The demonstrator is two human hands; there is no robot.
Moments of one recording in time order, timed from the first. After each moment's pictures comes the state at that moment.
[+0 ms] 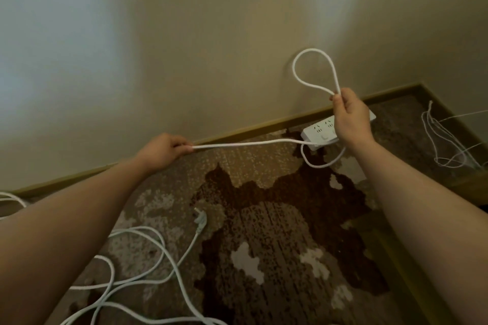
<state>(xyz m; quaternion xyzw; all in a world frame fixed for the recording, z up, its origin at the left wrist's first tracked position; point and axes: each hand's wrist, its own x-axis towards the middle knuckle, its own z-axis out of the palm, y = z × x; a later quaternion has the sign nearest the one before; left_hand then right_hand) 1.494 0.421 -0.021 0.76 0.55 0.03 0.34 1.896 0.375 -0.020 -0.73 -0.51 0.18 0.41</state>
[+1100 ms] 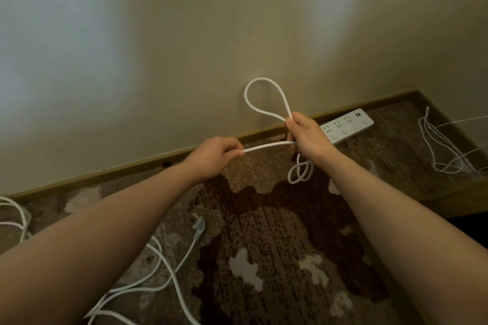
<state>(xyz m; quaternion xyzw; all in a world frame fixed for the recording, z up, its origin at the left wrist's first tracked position) 1.586 0.396 -0.007 0.80 0.49 0.07 0.35 1.825 0.372 -0.020 -0.66 -0.52 0.41 0.35</state>
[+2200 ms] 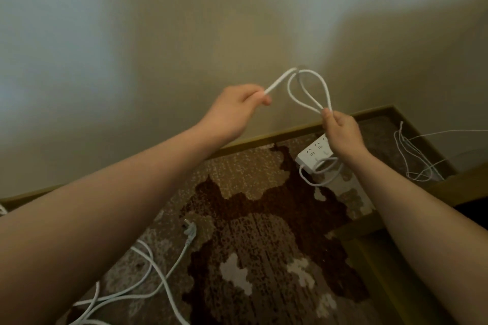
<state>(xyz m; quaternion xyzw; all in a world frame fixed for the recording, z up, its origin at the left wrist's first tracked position) 1.634 0.397 0.105 0.74 0.44 0.31 0.41 1.890 0.354 0.024 -0.75 -0.47 0.25 0.38</state>
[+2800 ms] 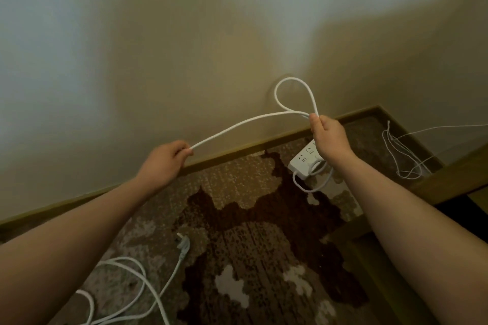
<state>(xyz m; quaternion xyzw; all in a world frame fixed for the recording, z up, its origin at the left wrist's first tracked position) 1.545 0.408 0.016 0.75 0.57 0.17 0.29 1.899 0.357 0.018 -0.77 -0.46 0.23 0.38</state>
